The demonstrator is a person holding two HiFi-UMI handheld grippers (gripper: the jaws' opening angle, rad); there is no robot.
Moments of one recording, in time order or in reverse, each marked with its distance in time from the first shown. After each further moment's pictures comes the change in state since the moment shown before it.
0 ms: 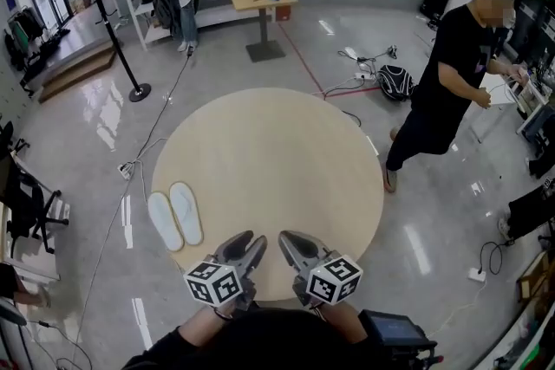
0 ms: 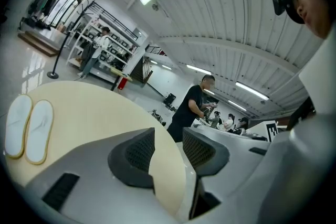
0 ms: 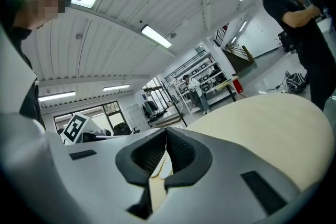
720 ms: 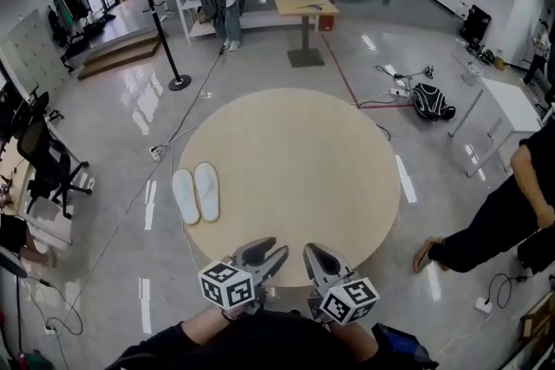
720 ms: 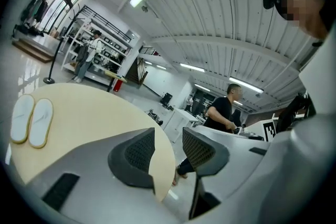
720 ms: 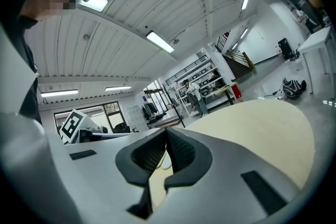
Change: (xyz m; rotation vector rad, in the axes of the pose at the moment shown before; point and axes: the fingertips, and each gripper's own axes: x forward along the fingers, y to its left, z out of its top) left arm -0.035 -0.090 -0.055 0.072 0.002 -0.026; right arm -0.110 0.024 -0.012 -0.040 -0.041 -0.019
